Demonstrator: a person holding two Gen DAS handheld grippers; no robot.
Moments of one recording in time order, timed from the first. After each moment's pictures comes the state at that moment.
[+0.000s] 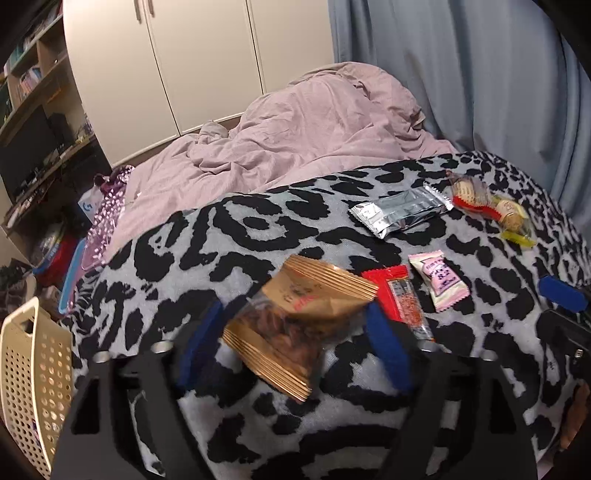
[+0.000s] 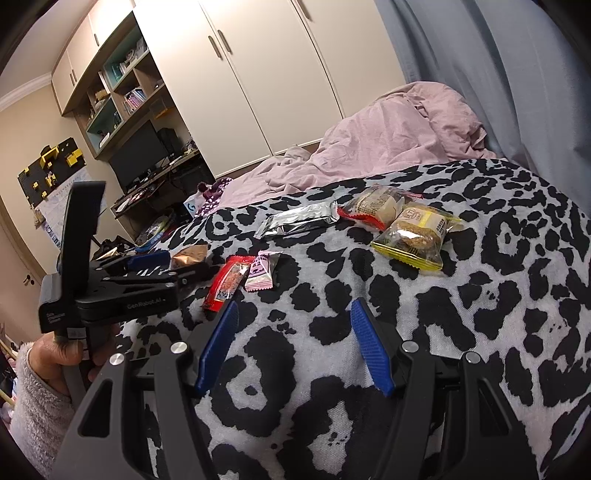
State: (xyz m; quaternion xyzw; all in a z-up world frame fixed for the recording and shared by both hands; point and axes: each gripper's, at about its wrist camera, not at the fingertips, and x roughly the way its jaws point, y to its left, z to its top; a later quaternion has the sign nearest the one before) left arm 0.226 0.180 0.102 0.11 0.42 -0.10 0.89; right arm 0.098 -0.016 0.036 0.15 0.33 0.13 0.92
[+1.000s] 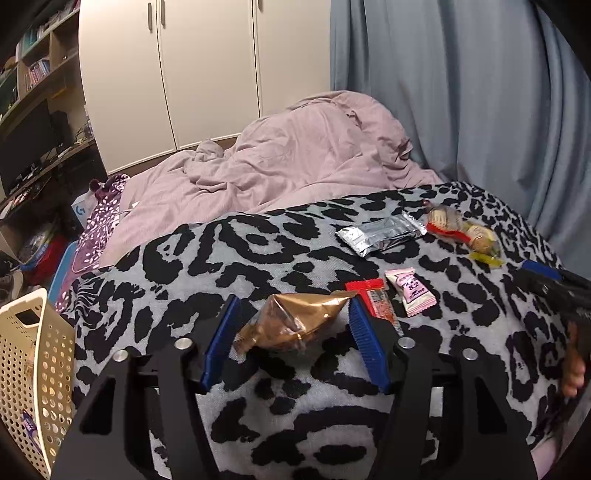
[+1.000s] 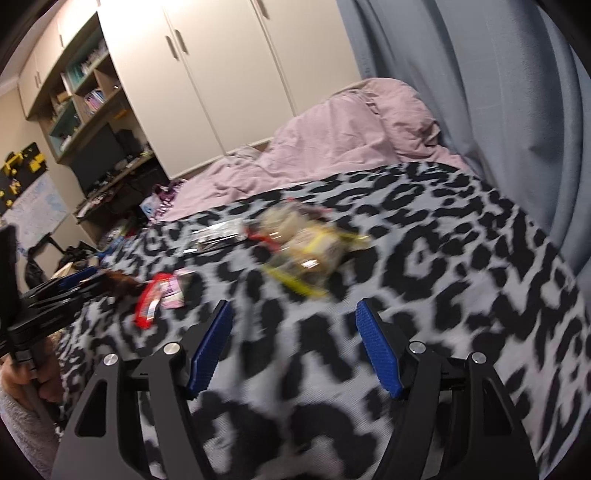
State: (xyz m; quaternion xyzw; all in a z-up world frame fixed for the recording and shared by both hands) left arm 0.201 0.199 0.127 0.06 0.38 -0.13 0.91; right arm 0.118 -0.081 0.042 0.13 0.37 0.04 0.92
